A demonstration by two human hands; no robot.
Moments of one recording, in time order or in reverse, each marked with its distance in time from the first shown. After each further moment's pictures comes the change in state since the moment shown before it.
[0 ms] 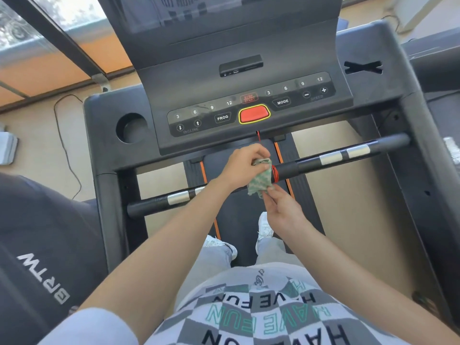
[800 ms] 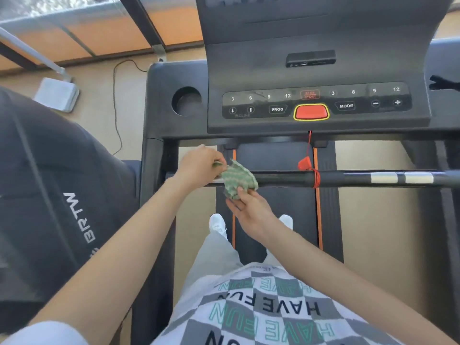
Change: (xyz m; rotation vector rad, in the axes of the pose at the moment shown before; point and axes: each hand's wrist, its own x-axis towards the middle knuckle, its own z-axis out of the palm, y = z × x) left_hand -0.114 -0.058 -0.114 0.599 0.140 -0.342; right_hand -0.020 0.096 0.056 -0.357 -0.364 0.292
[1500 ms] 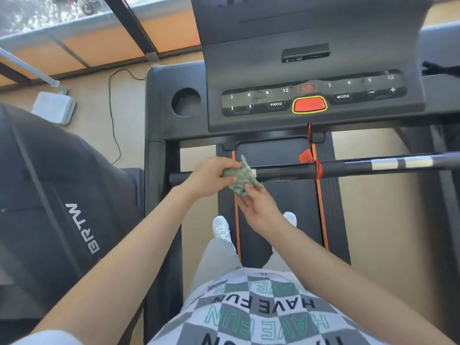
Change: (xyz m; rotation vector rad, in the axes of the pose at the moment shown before) left_hand -0.021 0.000 0.011 -0.224 -0.089 0.167; right_hand 0.006 0.012 -0.001 0.106 -0.004 -0.109
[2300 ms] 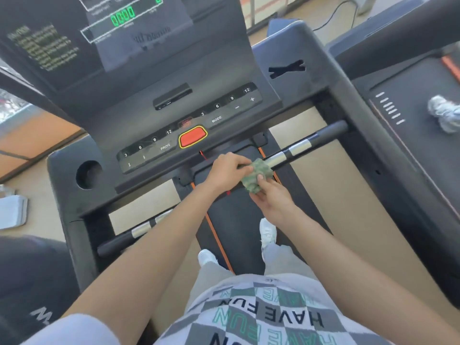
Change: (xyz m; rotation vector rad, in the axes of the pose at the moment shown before) left_hand 0.141 0.210 0.098 0.067 -0.103 0.206; right_hand -0.036 -0.166 -0.145 0.143 0.147 -0.266
